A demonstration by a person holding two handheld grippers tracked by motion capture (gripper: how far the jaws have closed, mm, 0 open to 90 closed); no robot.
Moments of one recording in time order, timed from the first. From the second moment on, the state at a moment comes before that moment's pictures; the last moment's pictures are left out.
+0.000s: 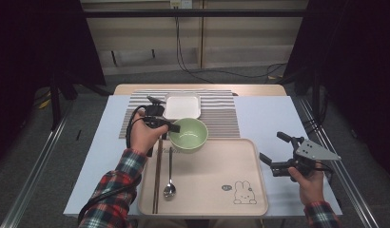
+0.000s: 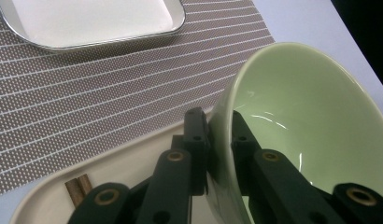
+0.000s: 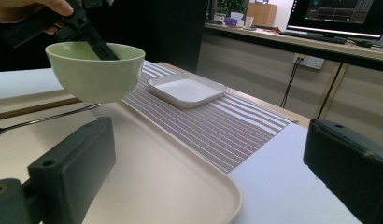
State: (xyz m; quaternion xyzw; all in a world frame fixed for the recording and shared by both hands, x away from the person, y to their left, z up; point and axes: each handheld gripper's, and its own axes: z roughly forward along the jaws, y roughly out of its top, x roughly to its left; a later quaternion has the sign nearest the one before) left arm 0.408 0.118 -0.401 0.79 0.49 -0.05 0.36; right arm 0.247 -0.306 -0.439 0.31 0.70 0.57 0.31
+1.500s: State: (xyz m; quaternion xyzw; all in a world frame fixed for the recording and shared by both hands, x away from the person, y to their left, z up) left arm 0.376 0.111 -0.417 0.79 0.48 -0.07 0.38; right arm 0.247 -0.306 -0.439 0.31 0.70 0.57 0.31
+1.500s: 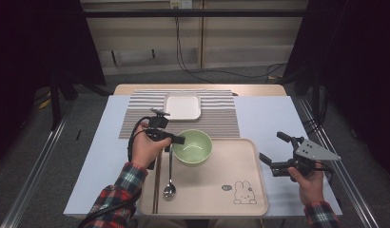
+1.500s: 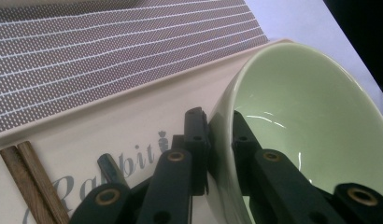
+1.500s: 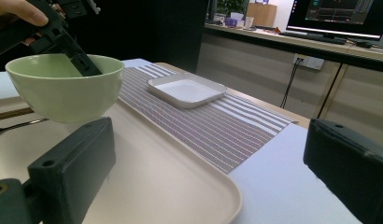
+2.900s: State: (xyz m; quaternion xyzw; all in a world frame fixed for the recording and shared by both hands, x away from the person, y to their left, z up) left arm 0.356 0.121 -0.439 0.80 0.47 -0.07 0.36; right arm 0.248 -0.304 -0.440 0.30 0.70 0.57 0.31
